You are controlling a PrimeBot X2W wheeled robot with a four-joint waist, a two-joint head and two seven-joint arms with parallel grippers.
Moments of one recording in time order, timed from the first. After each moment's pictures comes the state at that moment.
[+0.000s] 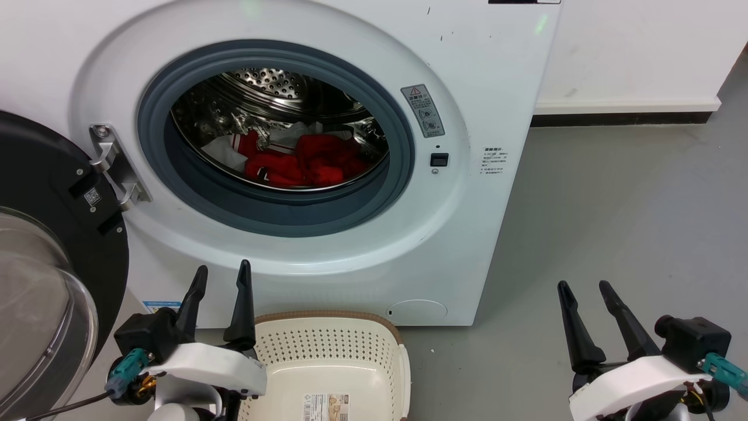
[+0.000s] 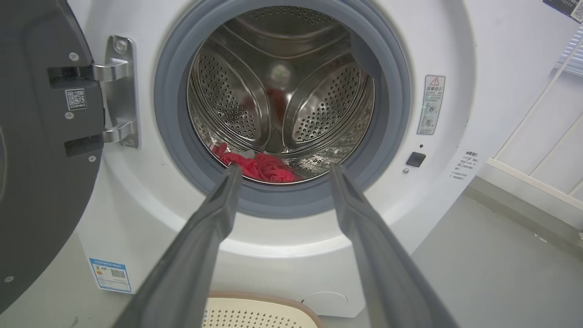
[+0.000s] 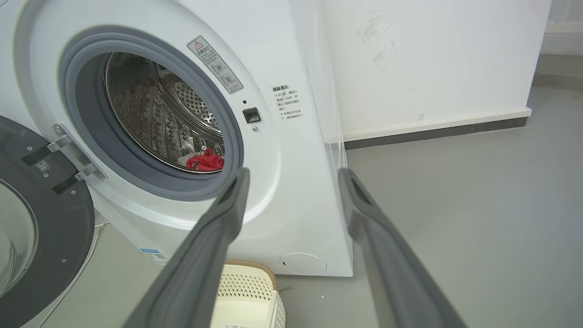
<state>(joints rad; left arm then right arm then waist) -0.08 0.09 -0.04 0.16 -0.37 -0.07 -0.18 0.04 -0.05 0.04 0.01 0.32 0.13 -0.03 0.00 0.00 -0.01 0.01</state>
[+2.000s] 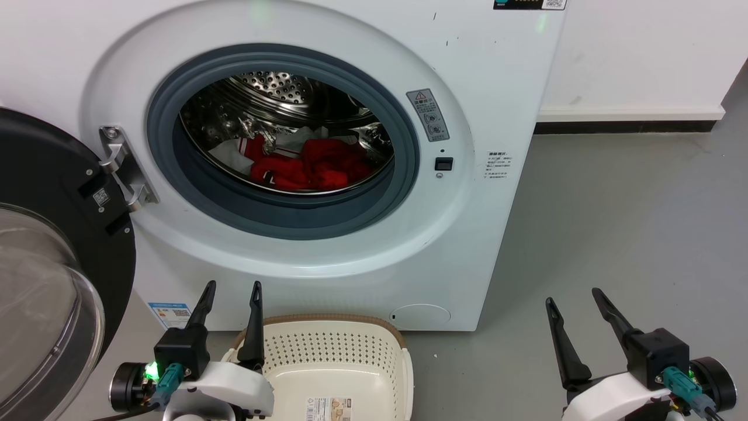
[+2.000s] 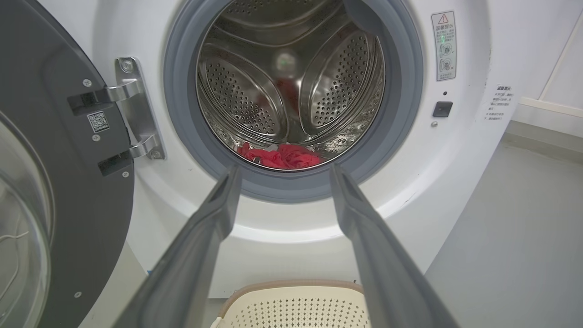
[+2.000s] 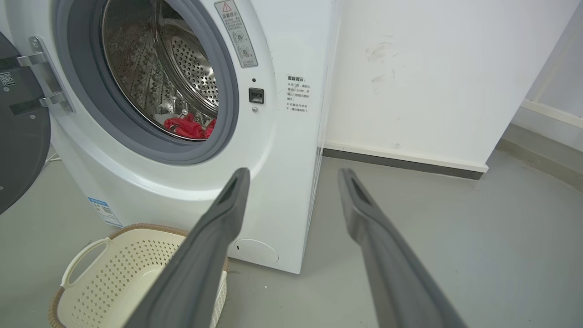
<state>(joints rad) -0.08 0.08 -0.05 0.27 -0.11 -0.04 -0.26 0.08 -0.05 0.06 -0.03 0.00 0.13 -0.03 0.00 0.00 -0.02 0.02</state>
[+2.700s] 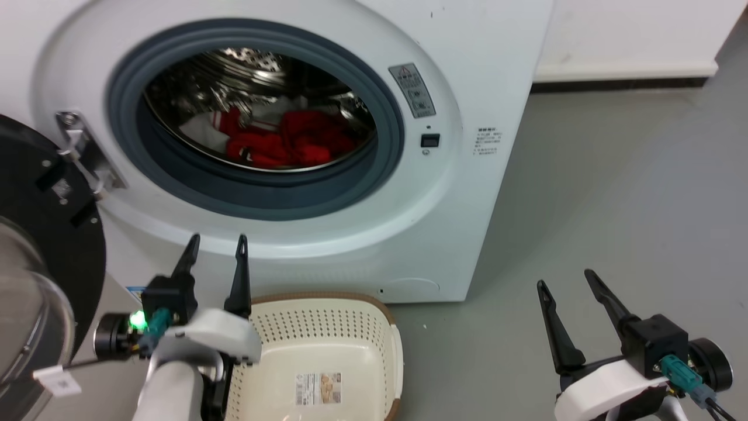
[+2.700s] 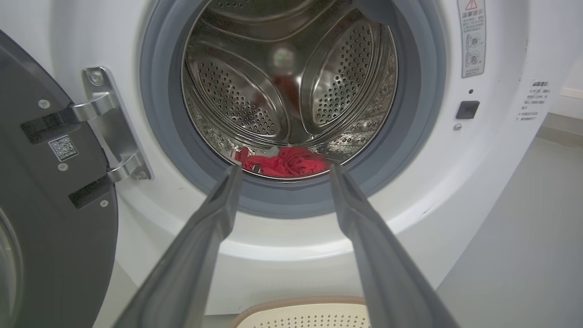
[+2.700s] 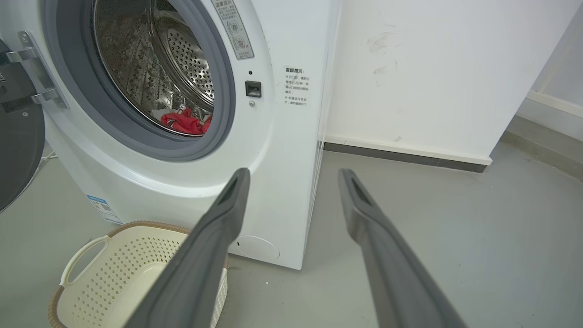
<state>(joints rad) -0.21 0.12 -0.04 0.33 -0.11 -0.03 -0.24 0.06 -0.05 0.08 -0.07 0.00 0.13 -0.02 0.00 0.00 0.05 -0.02</state>
